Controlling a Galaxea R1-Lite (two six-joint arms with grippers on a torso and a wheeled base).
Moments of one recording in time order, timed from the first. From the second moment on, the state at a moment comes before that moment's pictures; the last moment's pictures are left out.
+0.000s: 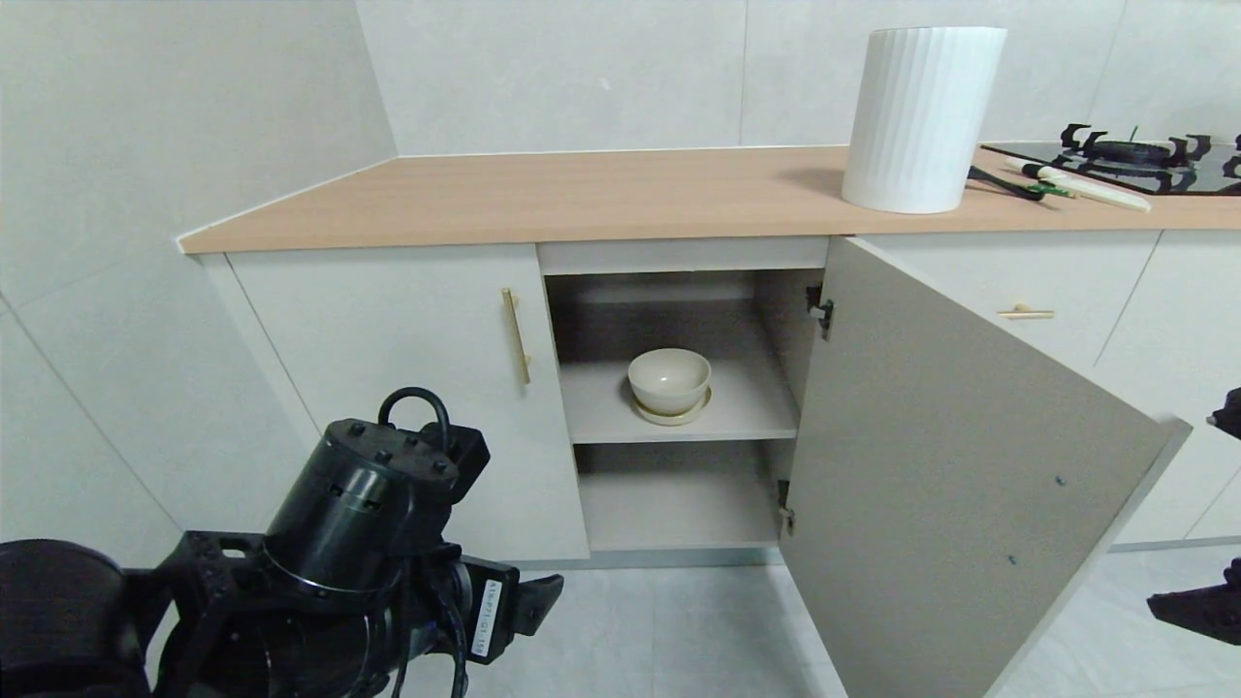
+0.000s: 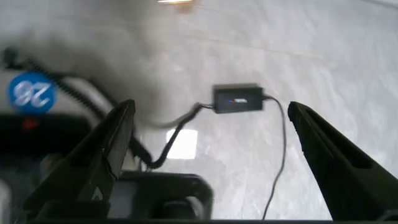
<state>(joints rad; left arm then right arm) -0.72 1.54 -0.69 -0.05 0.33 -0.34 0.30 1.20 -0.96 0.74 -0.34 0.06</state>
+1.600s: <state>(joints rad) -0.72 1.54 -0.69 -0.05 0.33 -0.34 0.10 1.44 -0.90 0.27 -0.21 0.09</state>
